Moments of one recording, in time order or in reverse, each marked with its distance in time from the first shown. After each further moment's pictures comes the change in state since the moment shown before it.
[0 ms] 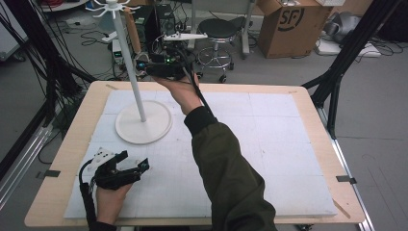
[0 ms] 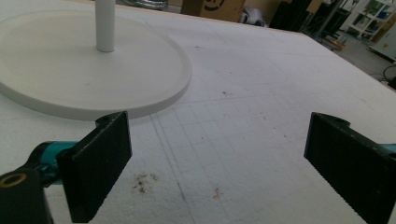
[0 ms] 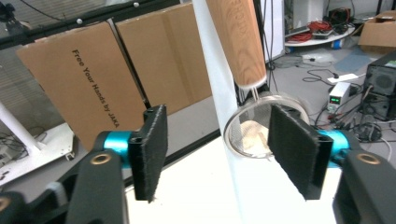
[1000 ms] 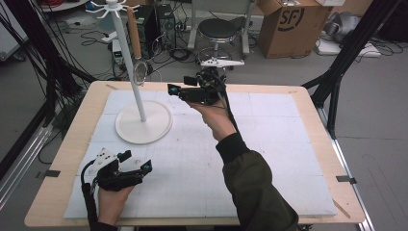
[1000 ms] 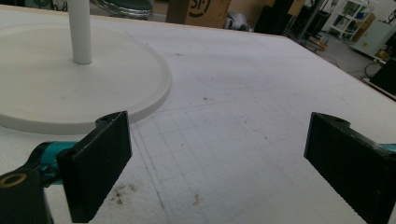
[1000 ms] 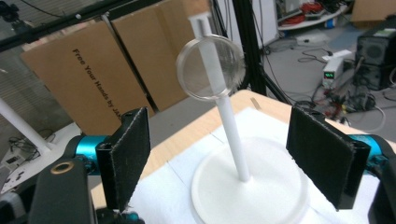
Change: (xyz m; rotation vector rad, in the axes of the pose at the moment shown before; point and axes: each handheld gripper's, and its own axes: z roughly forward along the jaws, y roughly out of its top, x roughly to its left) left arm -0.007 0.001 -0.001 -0.018 -0.056 0.036; right arm -0.011 -0.053 -0.083 0.018 -0.019 0.088
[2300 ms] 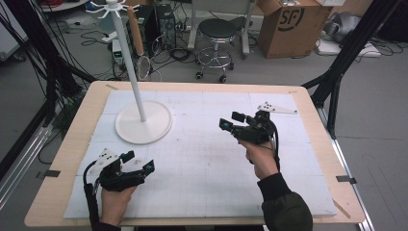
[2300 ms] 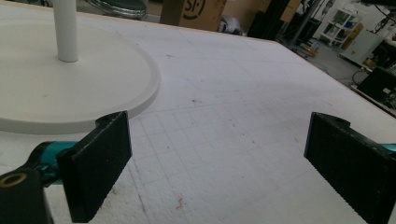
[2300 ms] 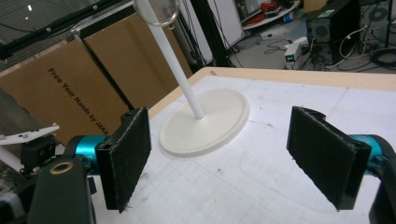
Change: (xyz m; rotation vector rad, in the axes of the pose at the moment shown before) left arm -0.006 -0.001 0.003 -0.012 -0.027 -0.032; right arm -0.046 -0.106 -0.114 -0.063 -0.104 0.132
